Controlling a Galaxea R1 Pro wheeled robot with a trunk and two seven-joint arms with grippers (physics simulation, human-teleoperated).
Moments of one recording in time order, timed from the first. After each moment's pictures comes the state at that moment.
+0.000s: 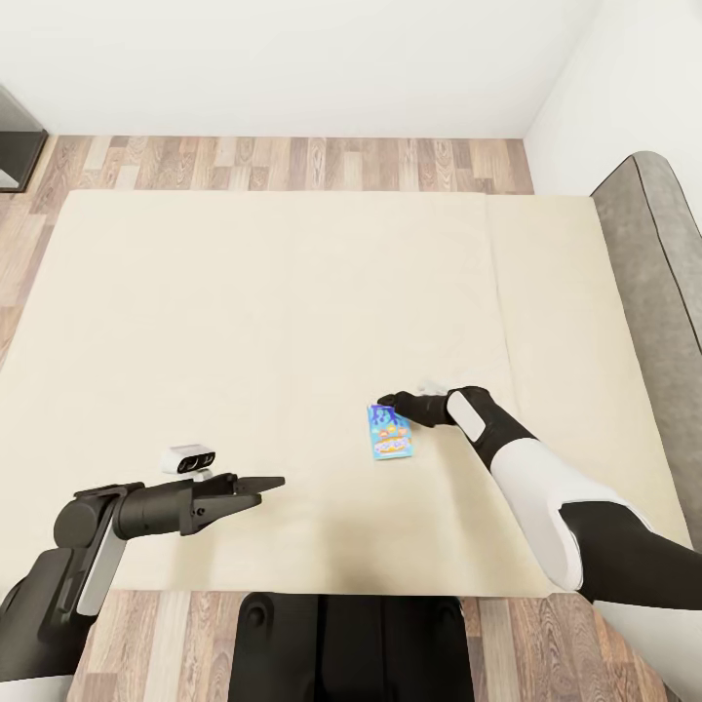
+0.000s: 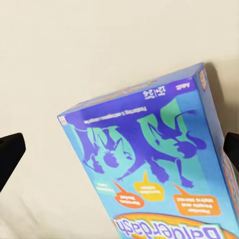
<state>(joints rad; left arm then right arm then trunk) -0.45 0.17 0.11 -1.52 0.30 1.00 -1.57 -1.21 0.05 0.03 -0.34 -0.45 0.63 0.21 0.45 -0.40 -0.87</state>
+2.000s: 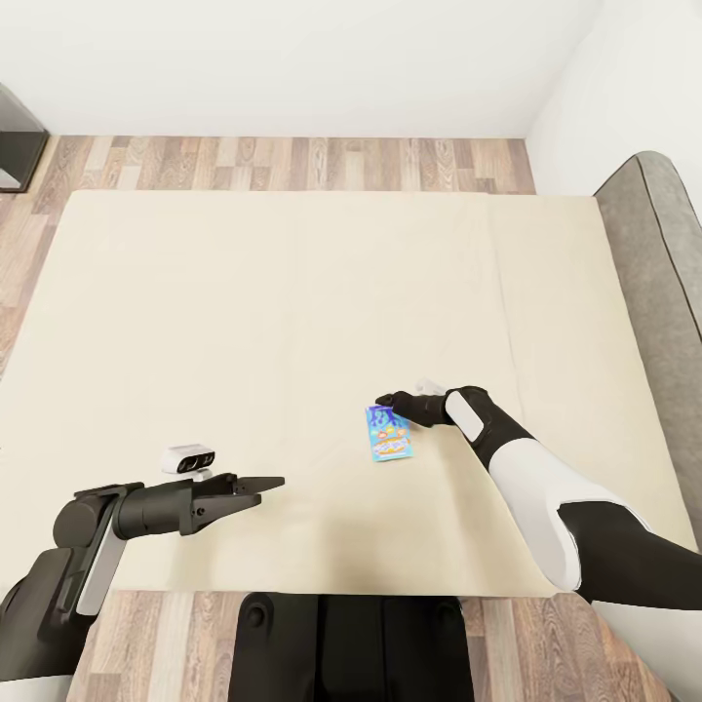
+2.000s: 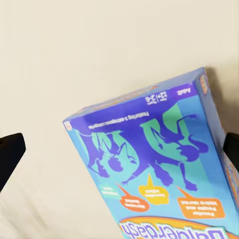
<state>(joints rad) -0.45 0.17 0.11 -1.52 0.30 1.00 -1.57 -1.21 0.06 0.03 -0.34 -0.45 0.63 0.21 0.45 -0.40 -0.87</state>
